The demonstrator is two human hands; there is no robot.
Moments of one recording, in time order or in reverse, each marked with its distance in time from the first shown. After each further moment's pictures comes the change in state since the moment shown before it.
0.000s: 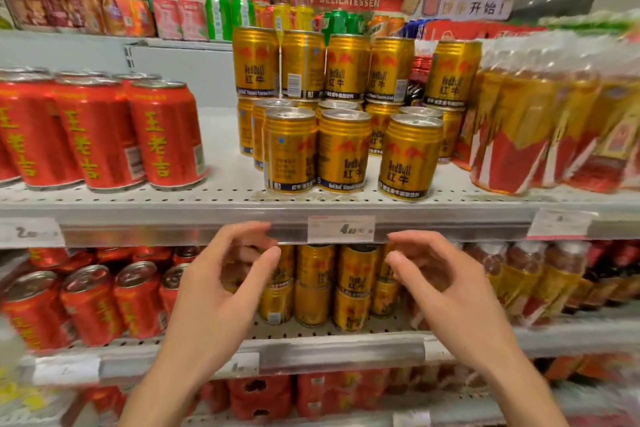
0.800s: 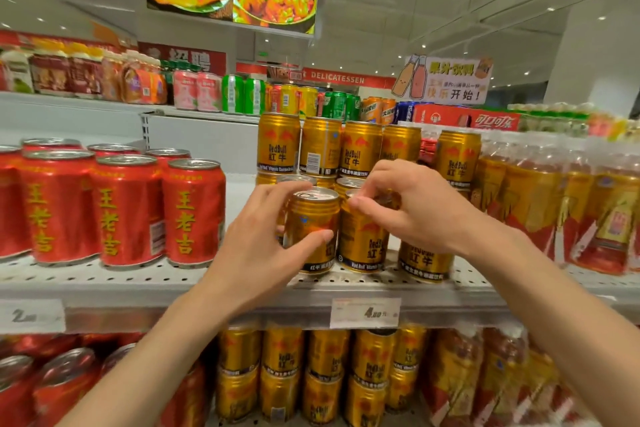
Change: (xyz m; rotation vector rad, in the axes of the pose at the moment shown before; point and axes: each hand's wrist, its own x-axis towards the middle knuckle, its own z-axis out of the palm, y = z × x) left_hand 0.129 0.024 -0.006 0.269 -0.115 0.375; right_hand 0.159 -0.105 0.003 -0.775 -0.153 -0.492
